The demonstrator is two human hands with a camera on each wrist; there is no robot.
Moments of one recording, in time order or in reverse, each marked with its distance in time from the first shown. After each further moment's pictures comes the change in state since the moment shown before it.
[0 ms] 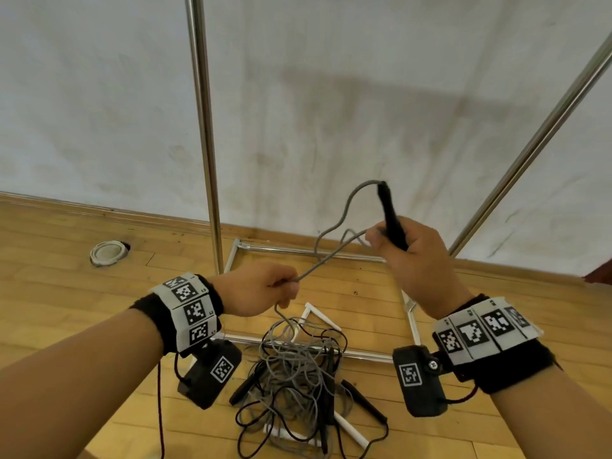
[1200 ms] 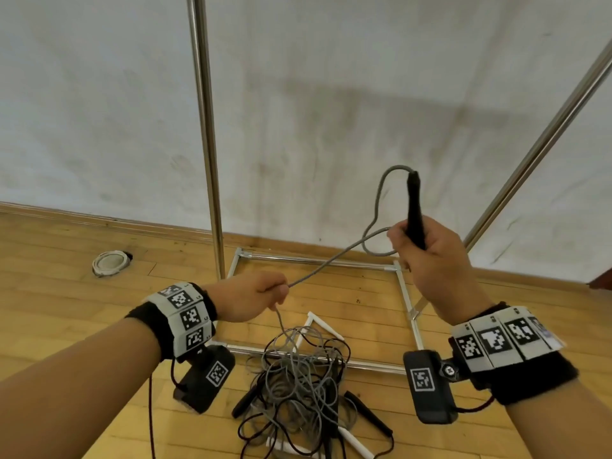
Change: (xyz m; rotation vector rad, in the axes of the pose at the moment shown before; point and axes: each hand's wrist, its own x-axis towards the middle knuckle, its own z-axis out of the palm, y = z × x) left_hand 0.000 -0.017 -0.009 0.041 0.016 -0.045; right_hand 0.009 -0.004 -0.016 0.025 0.074 0.063
